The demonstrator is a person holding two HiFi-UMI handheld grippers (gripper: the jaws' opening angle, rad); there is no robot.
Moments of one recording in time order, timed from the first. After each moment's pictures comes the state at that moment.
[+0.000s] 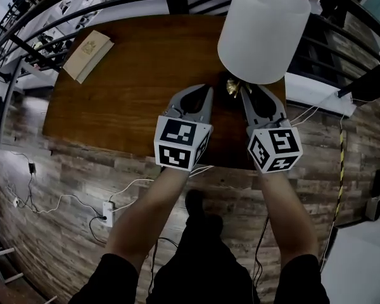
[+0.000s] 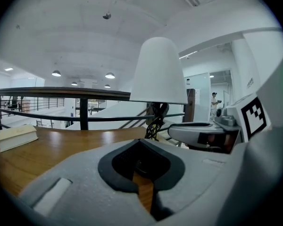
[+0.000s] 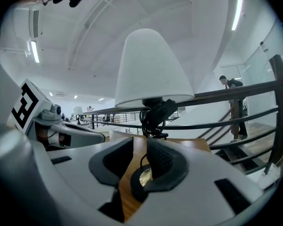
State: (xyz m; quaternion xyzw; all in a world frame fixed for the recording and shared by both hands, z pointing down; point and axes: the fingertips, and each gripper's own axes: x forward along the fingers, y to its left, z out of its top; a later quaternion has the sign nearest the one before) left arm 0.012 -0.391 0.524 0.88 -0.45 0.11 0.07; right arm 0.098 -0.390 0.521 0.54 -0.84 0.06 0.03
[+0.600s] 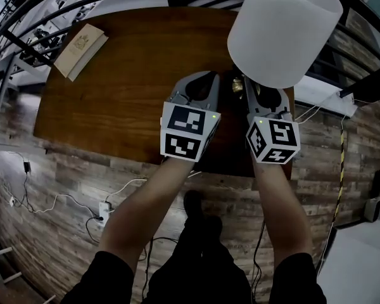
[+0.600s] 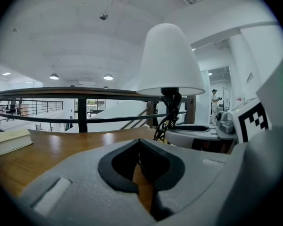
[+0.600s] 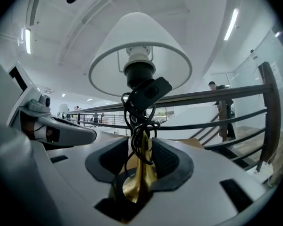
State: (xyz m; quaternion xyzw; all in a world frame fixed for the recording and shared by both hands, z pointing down) left arm 0.015 -0.438 0.542 0.89 -0.45 0.12 0.05; right arm 0.106 -0.441 0.549 0.60 -0.80 0.04 0.02
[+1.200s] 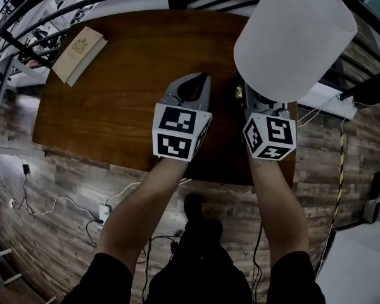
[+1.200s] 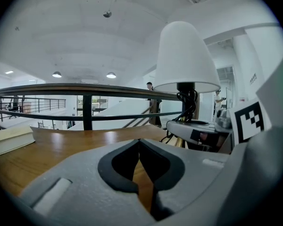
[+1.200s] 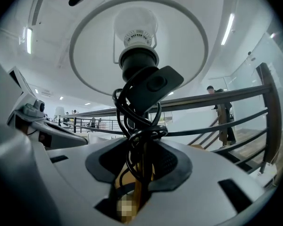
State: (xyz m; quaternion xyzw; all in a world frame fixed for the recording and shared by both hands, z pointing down) left arm -0.012 -0.464 0.552 0.88 -0.46 0.12 0.07; right arm 0.097 -0.474 0.543 0.62 -0.79 0.02 -0.01
